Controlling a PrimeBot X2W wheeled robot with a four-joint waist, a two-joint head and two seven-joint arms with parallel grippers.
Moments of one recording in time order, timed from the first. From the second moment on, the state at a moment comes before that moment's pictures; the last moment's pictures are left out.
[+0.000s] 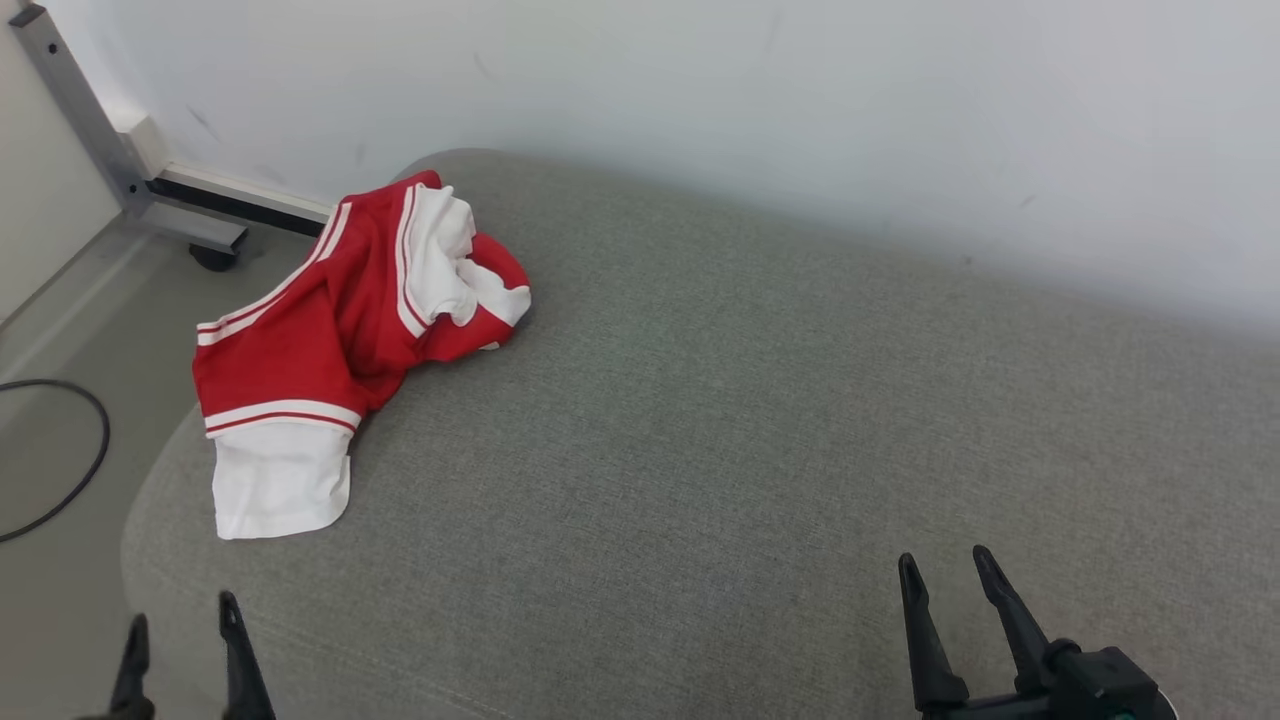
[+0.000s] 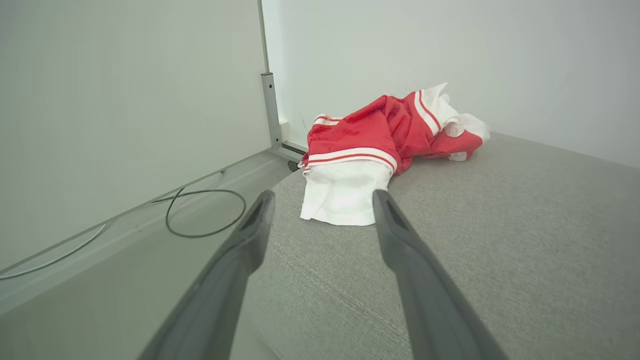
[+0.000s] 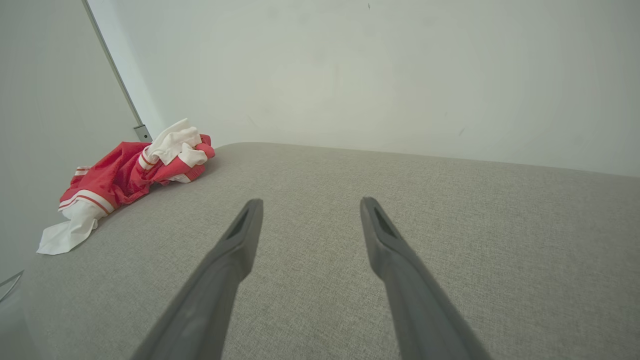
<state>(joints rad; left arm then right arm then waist) 0.03 0.05 0.18 0.23 -0.12 0.01 -0.26 0.06 -0.05 0.05 0.16 0.14 0.13 -0.26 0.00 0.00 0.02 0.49</state>
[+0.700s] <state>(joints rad) -0.55 0.29 0.39 0.46 -0.20 -0.12 -0.26 -0.11 -0.05 0.03 0.13 0.12 0.13 -0.26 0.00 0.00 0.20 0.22</state>
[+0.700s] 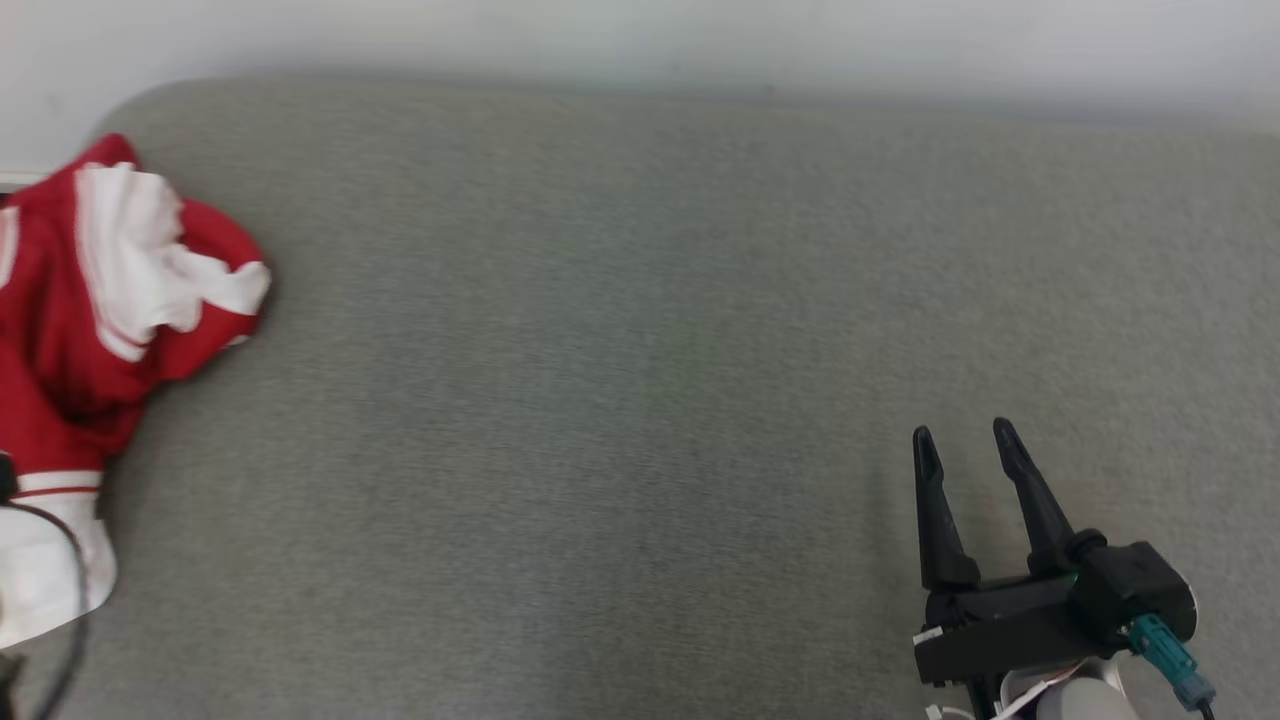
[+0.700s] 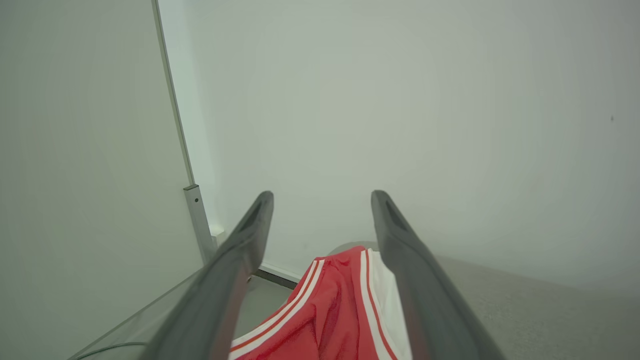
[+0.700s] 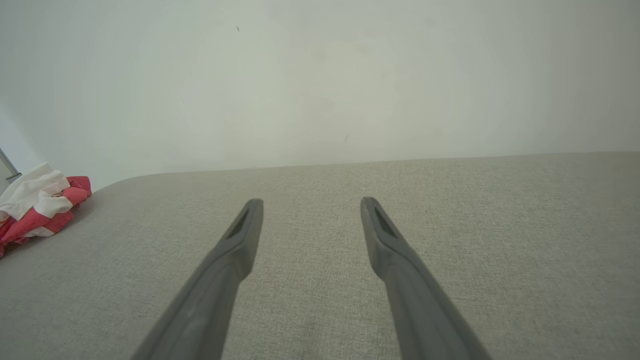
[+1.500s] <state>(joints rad) -0.80 0.58 0.19 1.02 -0.28 -0.12 0.06 -0.18 -0.05 0.02 0.11 0.13 0.13 -0.26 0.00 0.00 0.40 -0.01</state>
